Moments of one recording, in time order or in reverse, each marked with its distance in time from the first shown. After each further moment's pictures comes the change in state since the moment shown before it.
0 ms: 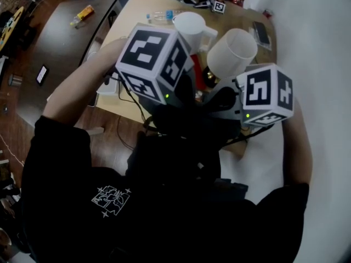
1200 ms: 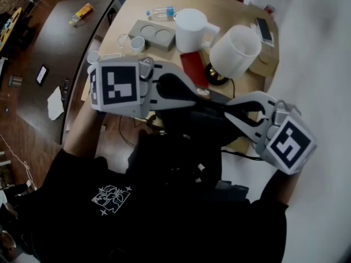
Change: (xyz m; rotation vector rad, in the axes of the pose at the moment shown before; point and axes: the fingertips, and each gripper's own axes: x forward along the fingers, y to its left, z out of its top) left arm -0.037 0.009 0.019 0.056 -0.524 0.416; right arm -0.044 0.005 -0.003 -0.082 -0.110 -0.529
